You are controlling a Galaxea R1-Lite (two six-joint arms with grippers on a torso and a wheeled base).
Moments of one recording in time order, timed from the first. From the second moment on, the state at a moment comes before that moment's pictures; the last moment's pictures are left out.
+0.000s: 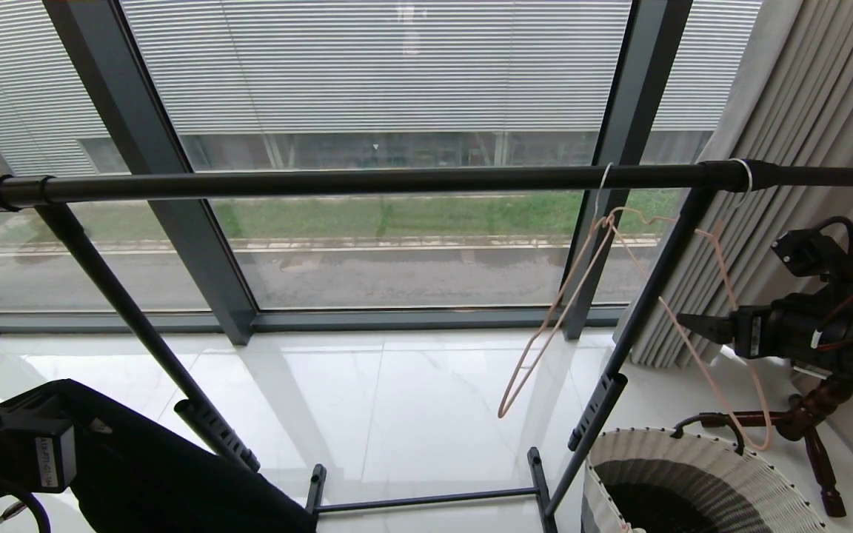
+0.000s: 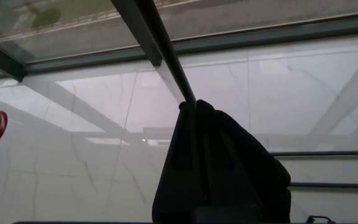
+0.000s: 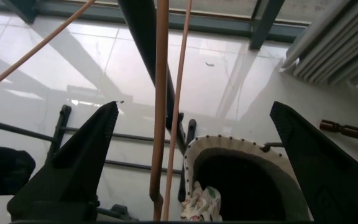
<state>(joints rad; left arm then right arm) -0.11 0.98 -0.32 -0.38 0.31 0.23 0.09 1.59 -0.71 -0.51 0.23 0.02</state>
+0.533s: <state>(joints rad) -0.11 0.98 -0.32 -0.38 0.31 0.23 0.09 1.62 -0.70 -0.52 0.22 0.02</state>
